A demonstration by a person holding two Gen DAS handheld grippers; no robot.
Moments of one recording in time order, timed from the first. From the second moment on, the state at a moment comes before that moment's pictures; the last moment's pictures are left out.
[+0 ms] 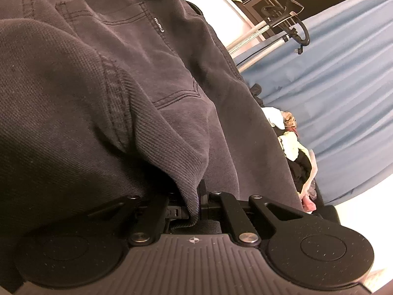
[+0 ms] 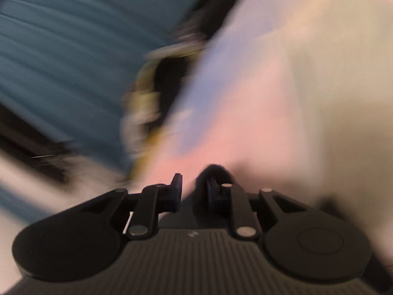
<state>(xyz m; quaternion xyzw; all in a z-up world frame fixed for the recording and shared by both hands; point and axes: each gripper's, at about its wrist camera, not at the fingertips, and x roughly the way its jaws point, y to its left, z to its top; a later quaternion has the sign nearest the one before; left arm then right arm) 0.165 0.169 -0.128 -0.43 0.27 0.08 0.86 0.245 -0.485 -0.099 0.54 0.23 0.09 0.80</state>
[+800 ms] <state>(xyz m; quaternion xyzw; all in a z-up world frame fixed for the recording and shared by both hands) 0.170 0.168 -0.131 -0.42 0.27 0.08 0.86 0.245 -0.459 -0.052 0.38 0.10 0.04 0.92</state>
